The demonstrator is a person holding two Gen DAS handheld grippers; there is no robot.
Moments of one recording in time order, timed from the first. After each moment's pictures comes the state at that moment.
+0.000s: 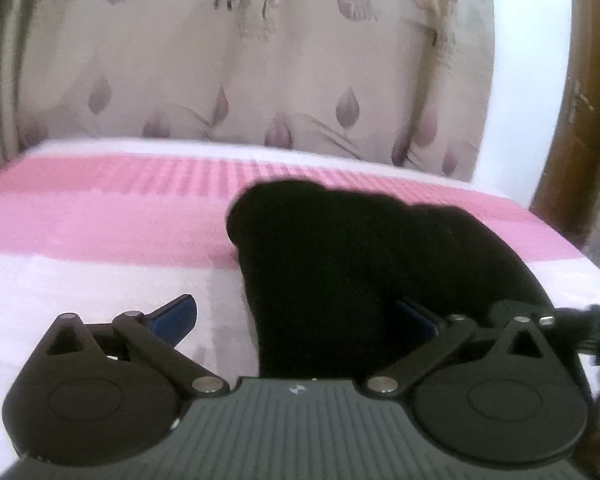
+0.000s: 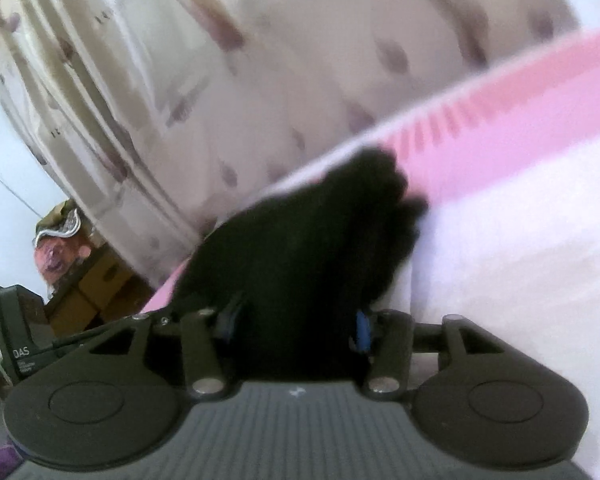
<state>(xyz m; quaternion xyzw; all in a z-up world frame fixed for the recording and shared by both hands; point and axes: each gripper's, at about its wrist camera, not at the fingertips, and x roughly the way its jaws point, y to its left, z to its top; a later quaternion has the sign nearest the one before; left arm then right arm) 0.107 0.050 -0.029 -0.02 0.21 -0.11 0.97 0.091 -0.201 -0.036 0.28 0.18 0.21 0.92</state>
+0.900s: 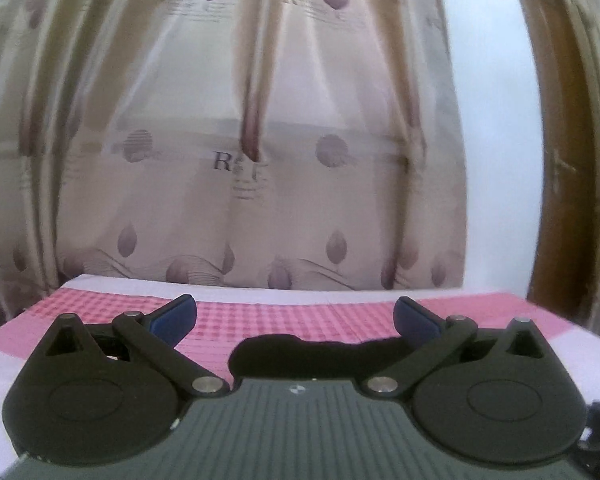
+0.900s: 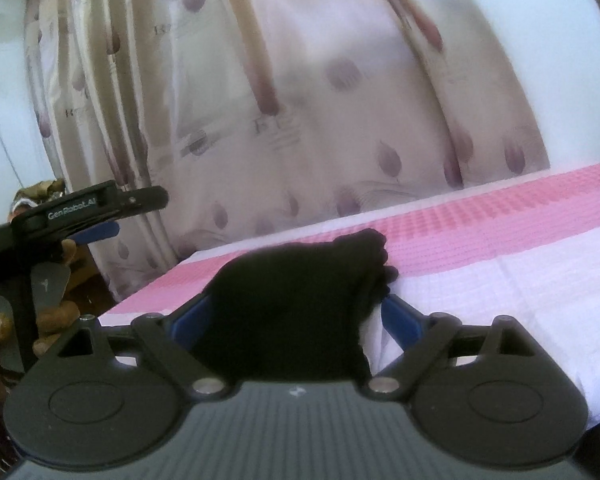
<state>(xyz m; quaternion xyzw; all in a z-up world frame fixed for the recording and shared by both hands) 0.005 0.013 0.048 0.00 0.04 -0.08 1.00 -0.021 -0.173 0.000 0.16 0.09 0.13 0.97</state>
